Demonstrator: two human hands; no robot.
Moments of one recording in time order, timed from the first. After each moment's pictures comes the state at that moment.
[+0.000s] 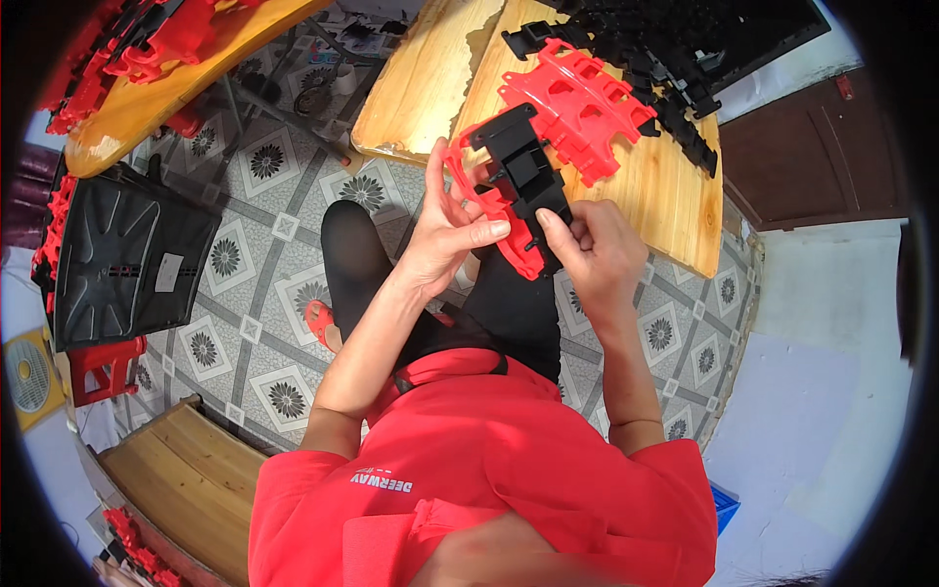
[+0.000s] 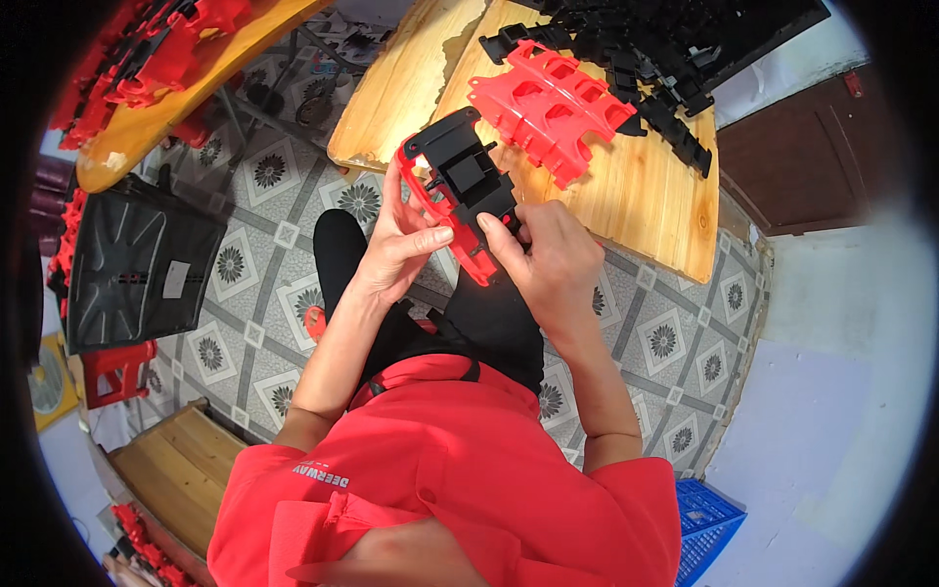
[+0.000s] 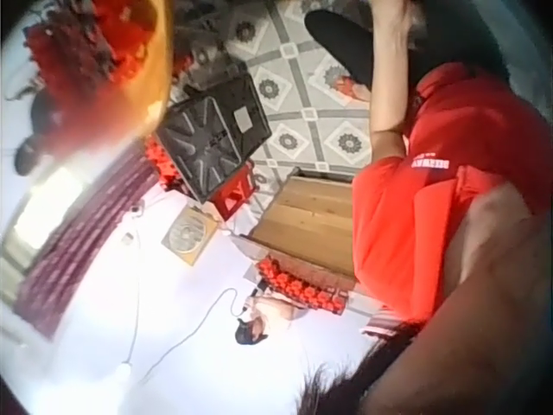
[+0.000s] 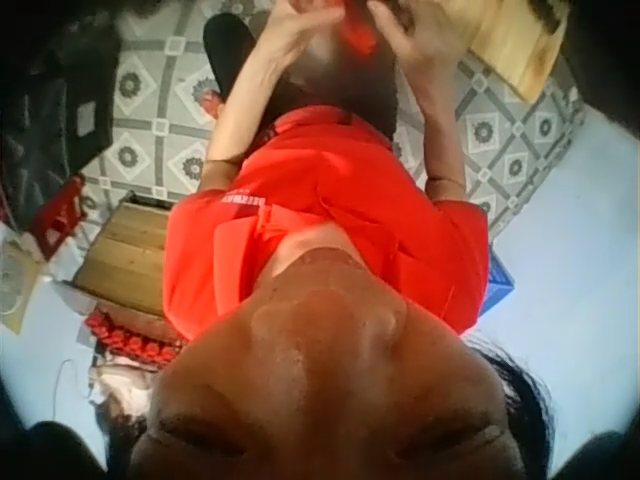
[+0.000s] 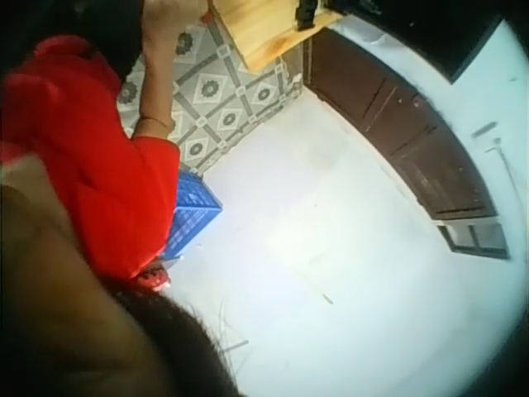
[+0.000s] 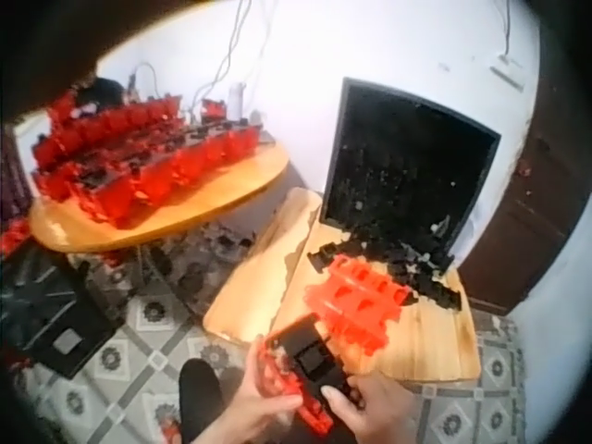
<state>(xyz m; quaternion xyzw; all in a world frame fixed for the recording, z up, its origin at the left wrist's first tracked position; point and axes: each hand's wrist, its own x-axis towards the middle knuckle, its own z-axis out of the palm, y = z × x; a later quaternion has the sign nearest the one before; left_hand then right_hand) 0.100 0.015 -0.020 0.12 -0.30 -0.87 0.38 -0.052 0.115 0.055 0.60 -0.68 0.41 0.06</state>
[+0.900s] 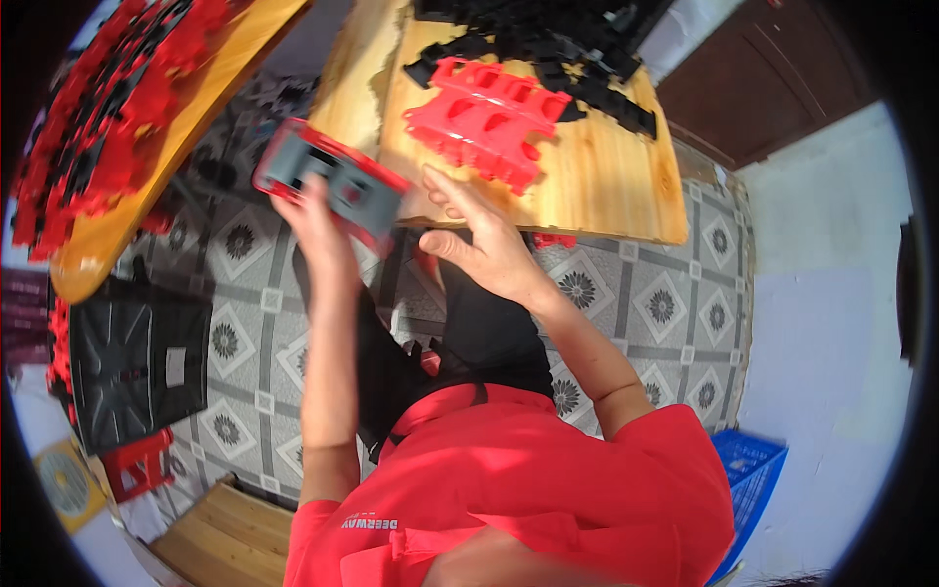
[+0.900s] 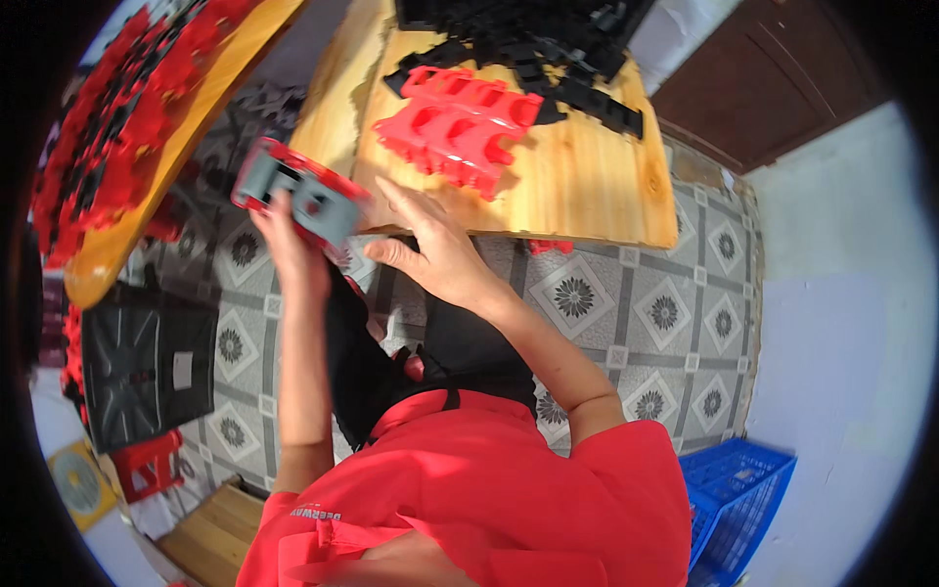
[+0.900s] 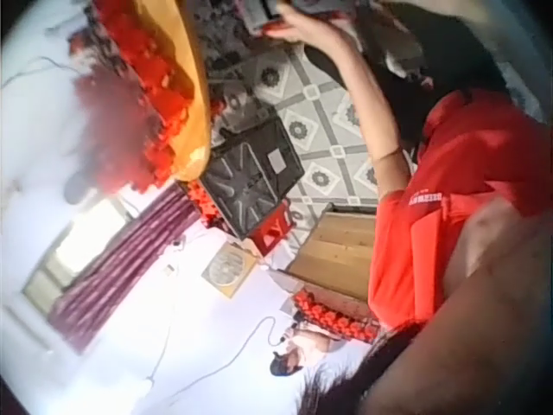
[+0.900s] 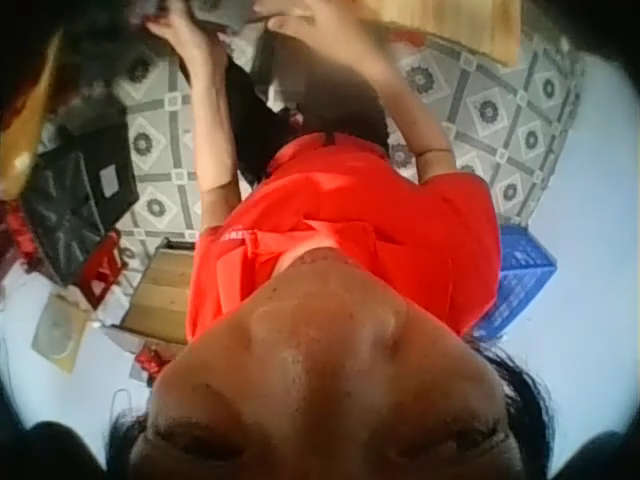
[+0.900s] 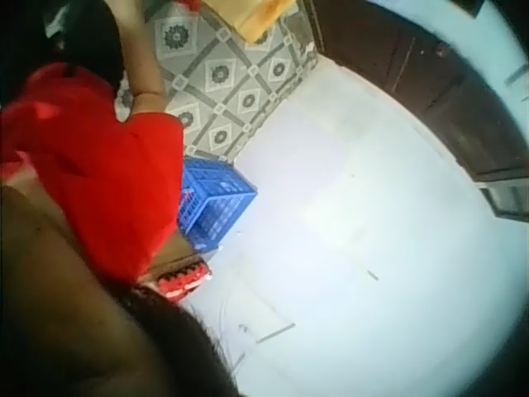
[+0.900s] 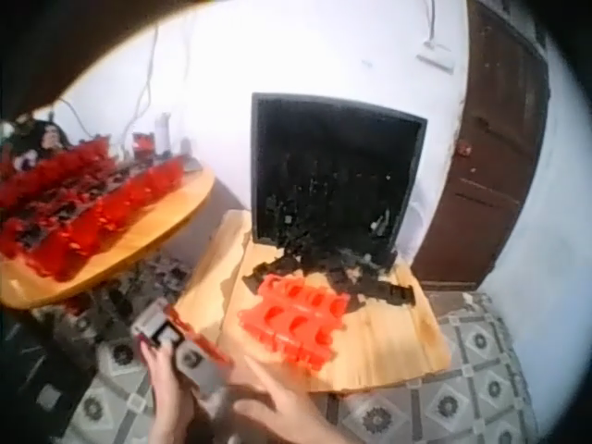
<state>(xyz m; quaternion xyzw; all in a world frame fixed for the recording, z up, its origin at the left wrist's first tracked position) 0.068 -0.052 0.003 0.35 -0.41 -0.60 0.59 -0.073 0.076 0.017 0.59 -0.59 0.52 -0.20</state>
